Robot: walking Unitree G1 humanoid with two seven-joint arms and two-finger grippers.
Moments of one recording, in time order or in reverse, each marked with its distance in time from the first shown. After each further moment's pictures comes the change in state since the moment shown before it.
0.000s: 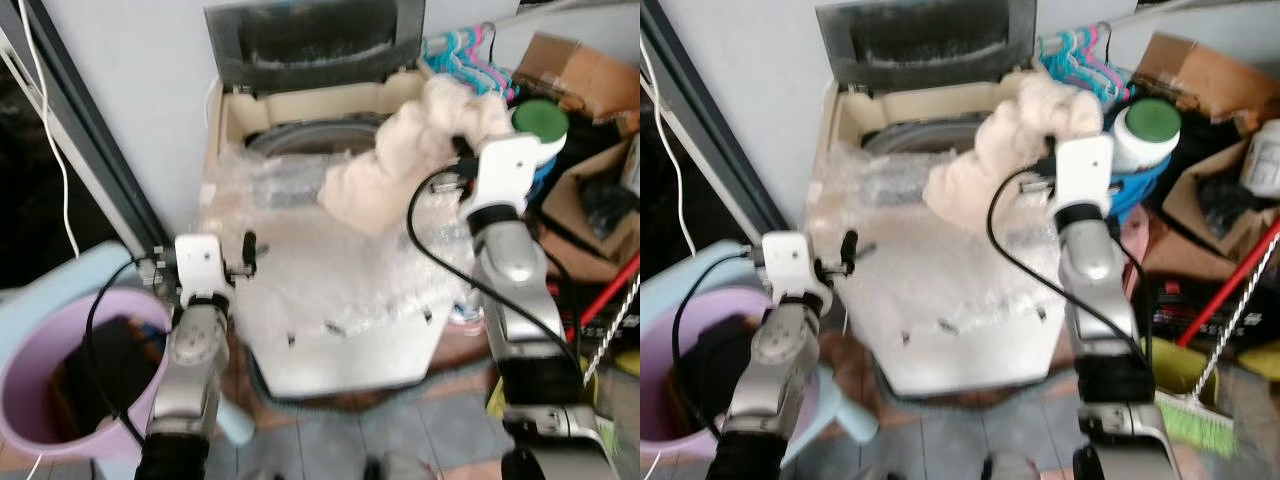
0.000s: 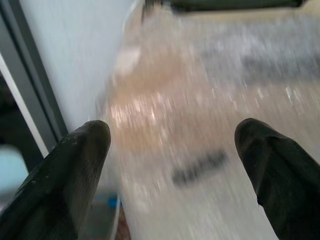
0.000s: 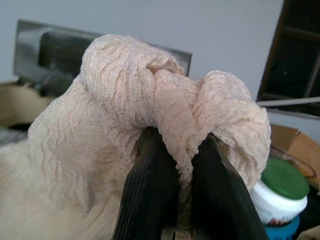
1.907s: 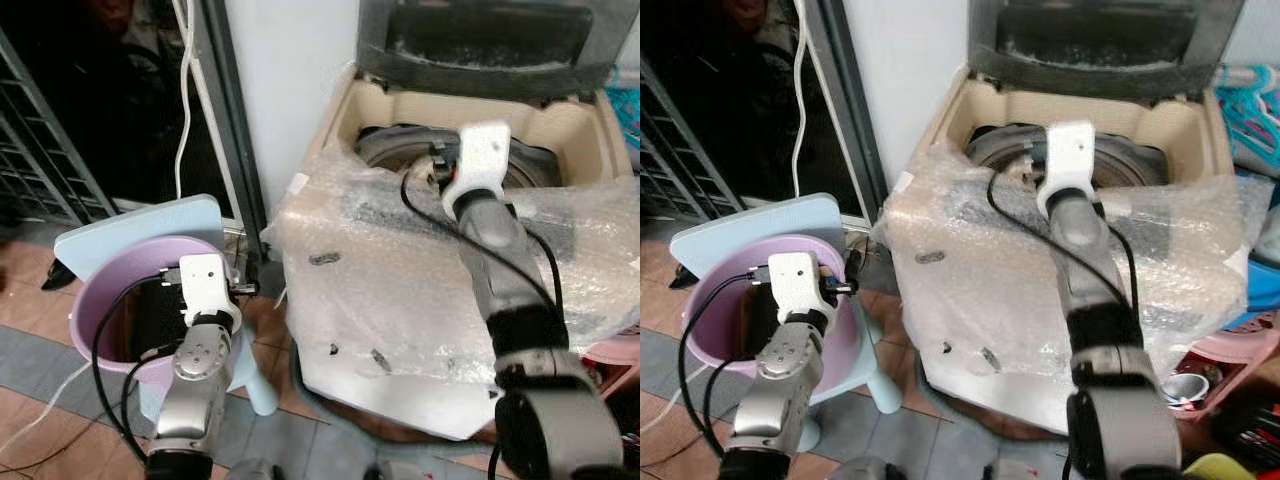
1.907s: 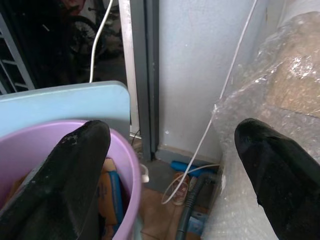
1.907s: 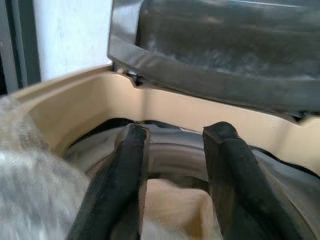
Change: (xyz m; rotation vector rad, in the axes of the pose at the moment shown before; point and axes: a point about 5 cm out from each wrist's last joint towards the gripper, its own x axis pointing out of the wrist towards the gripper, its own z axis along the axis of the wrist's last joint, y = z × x) left arm -0.009 -0.006 -0.014 -0.015 0.071 0.006; right arm 0.014 -0.018 -0.025 0.062 0.152 -0.088
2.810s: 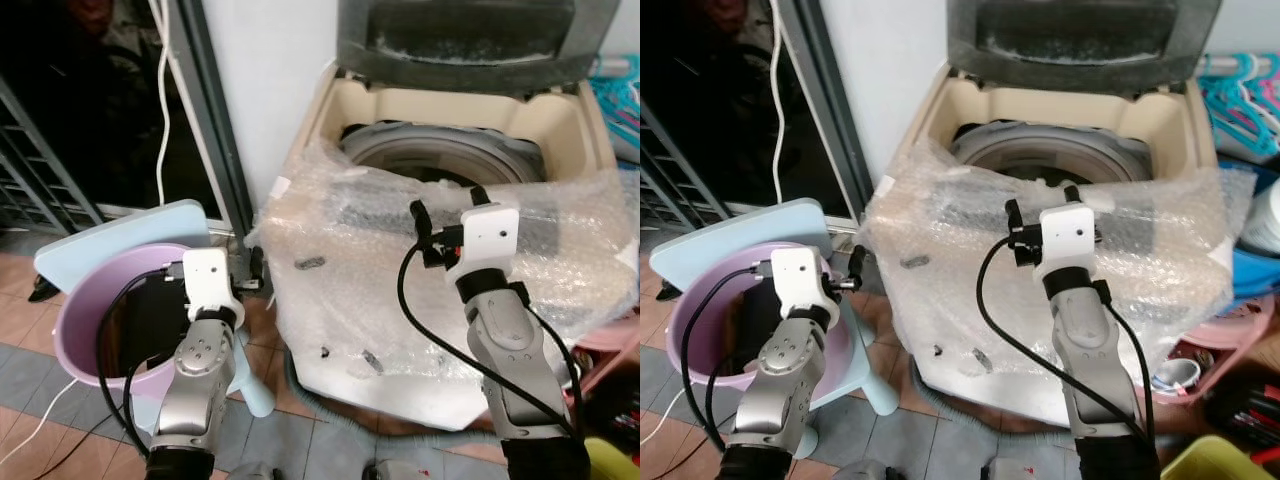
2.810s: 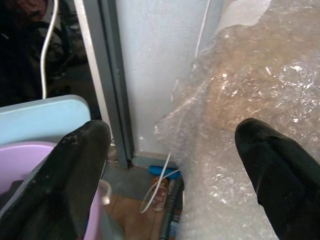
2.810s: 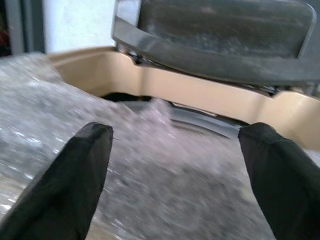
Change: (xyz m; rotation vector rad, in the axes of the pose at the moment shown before) left arm 0.002 -0.006 0.007 -0.003 -0.030 -0.046; right arm -0.075 0.020 -0.008 -0.041 -0.029 0.081
